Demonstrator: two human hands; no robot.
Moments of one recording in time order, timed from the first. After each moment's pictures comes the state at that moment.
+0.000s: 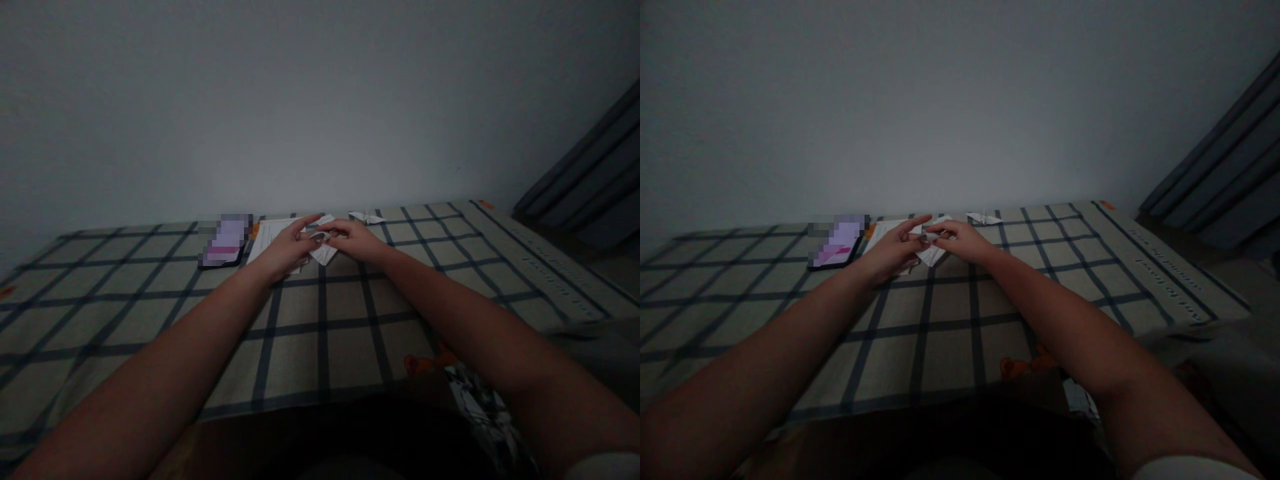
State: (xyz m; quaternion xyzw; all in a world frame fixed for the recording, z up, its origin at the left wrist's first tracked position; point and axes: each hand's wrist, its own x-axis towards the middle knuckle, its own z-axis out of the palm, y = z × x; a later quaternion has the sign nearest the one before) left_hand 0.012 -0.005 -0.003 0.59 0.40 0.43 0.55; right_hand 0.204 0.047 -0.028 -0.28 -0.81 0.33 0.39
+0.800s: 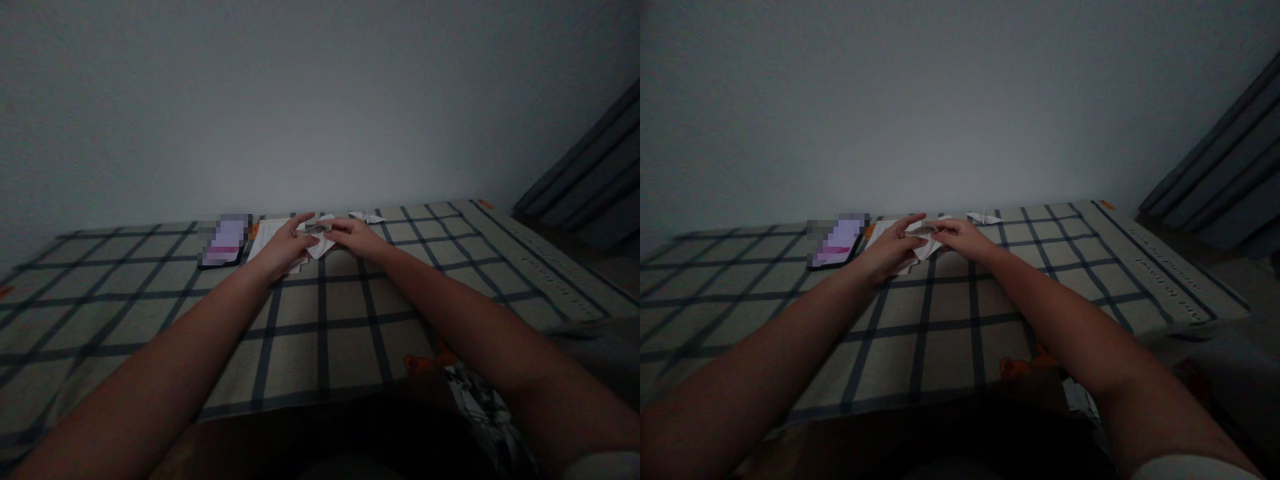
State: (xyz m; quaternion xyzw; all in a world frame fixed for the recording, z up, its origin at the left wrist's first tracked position) left_hand 0.016 -0.002 -0.002 0.57 0.46 0.45 0.51; right_hand 0.203 0.044 -0.023 -0.29 -0.72 0.49 0.39
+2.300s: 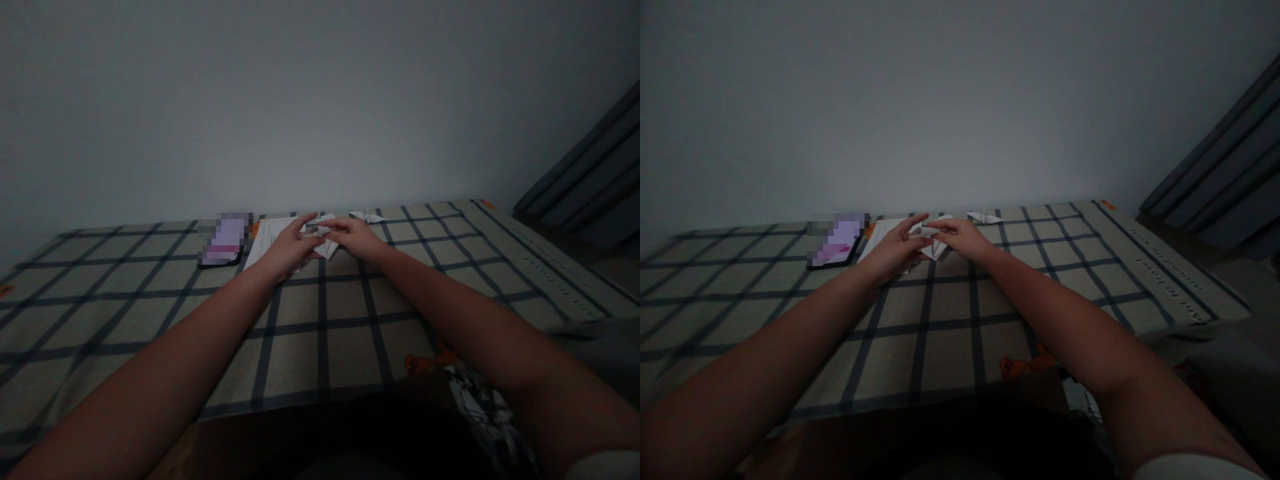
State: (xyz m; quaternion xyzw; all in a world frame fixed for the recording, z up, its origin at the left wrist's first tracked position) left_hand 0.022 -0.011 0.001 0.58 0.48 0.44 0.49; right_hand 0.198 0.049 -0.032 -0.30 -0.72 0.46 0.42
